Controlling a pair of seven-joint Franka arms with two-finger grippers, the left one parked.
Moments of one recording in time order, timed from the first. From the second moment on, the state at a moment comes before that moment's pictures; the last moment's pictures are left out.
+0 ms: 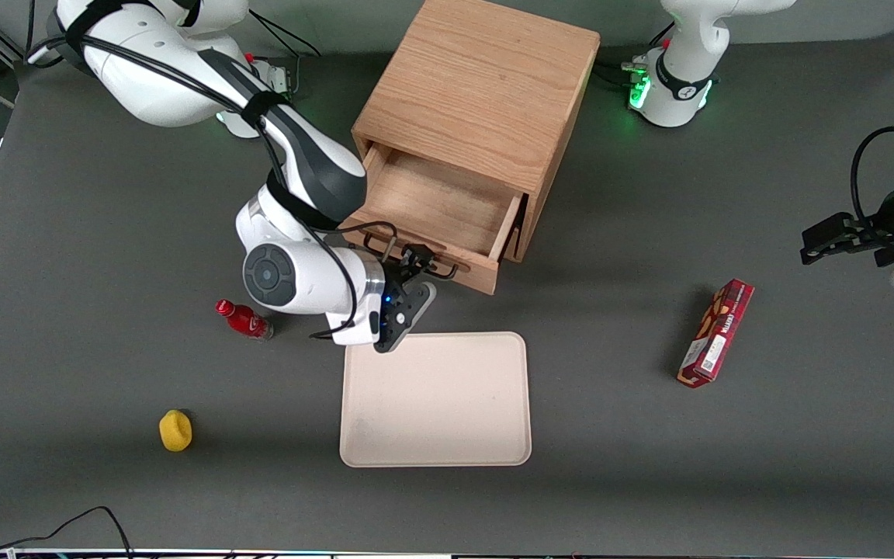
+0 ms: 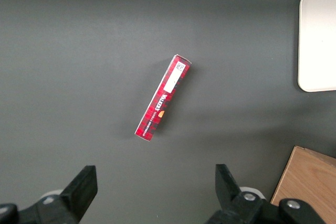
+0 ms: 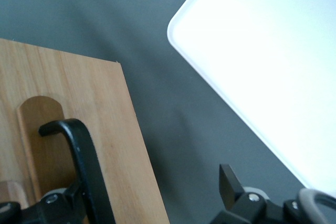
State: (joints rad) arm 0.16 0.70 0.51 -1.32 0.15 1.94 -0.25
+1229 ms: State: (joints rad) arm 0.16 0.79 0.35 -1.03 0.14 1.82 -0.41
